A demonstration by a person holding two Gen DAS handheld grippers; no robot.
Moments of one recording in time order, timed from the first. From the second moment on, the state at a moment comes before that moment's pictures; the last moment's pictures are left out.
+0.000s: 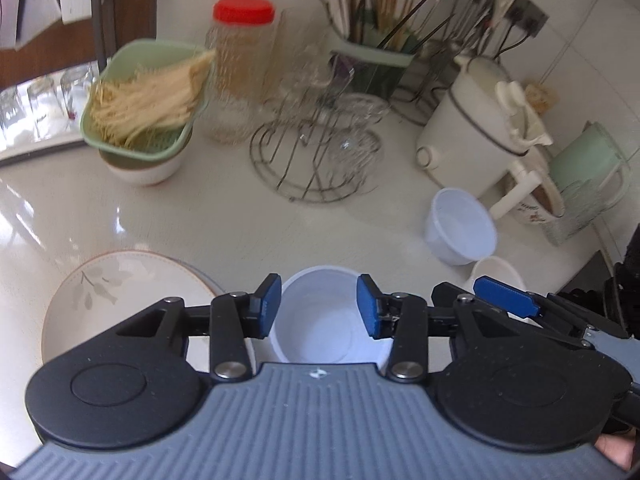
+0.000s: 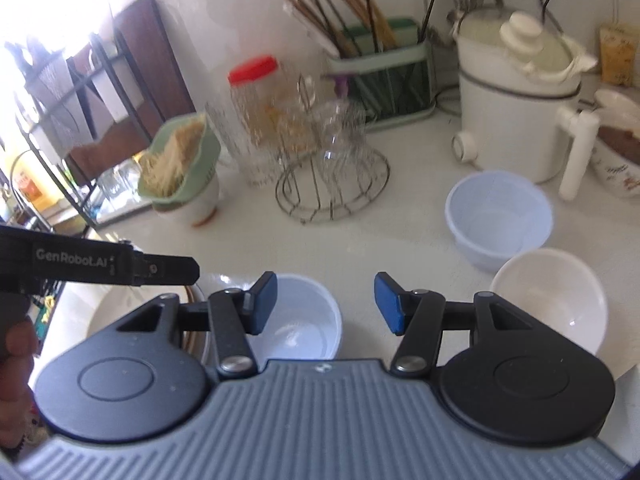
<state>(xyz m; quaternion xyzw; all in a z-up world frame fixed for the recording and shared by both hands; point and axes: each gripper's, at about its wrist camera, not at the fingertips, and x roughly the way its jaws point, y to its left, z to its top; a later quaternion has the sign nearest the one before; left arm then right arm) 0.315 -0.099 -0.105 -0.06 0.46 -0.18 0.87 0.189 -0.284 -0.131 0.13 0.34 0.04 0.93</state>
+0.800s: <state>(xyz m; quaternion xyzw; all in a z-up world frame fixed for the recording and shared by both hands) 0.267 -0.108 -0.063 -0.01 0.41 -0.21 0.89 0.129 -0.296 -0.078 0.13 0.26 -0.01 0.96</state>
